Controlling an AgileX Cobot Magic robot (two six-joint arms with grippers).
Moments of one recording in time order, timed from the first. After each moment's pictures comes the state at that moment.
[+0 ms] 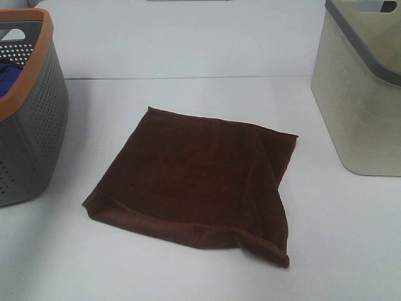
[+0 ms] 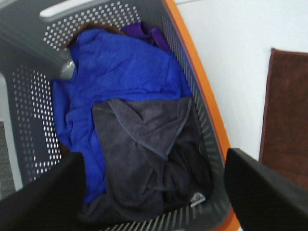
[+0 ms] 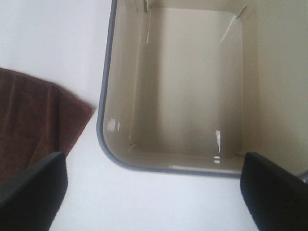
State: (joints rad) left arm -0.13 1.59 -1.73 0.14 1.21 0.00; right arm -0.06 1.42 -1.60 0.07 1.09 -0.06
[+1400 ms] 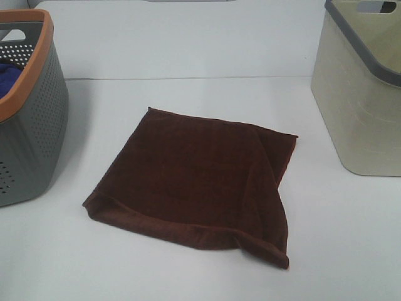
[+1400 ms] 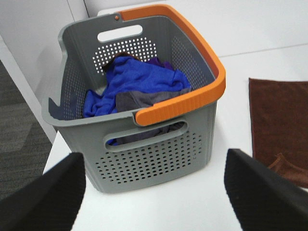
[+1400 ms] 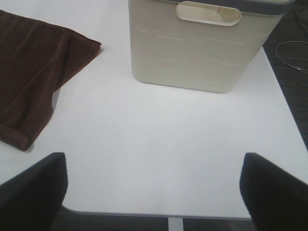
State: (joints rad) left arm -0.12 0.04 -0.49 0.16 0.83 -0.04; right arm -0.06 0.00 -0.60 0.05 1.09 -0.14
